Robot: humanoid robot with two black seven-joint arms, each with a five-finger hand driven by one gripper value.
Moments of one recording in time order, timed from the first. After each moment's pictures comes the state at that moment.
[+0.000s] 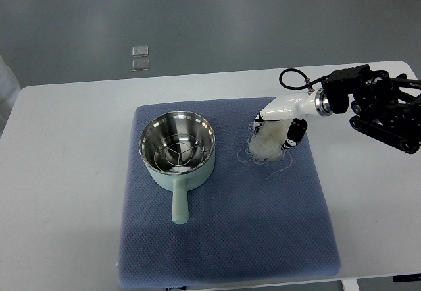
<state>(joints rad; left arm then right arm) -0.01 0.00 -0.04 -0.16 0.01 -0.01 0.17 1.11 -0.42 0.08 0.91 -1.73 0.28 0.40</state>
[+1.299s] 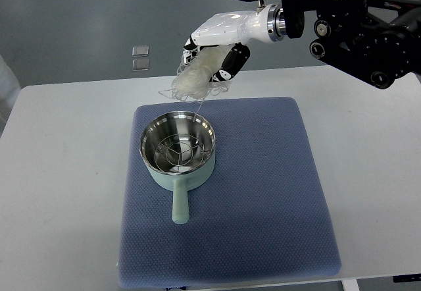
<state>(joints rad) -0.01 0.00 -0.04 -0.16 0.01 -0.01 0.17 1.42 -0.28 0.17 0.96 -1.56 0.30 0.42</state>
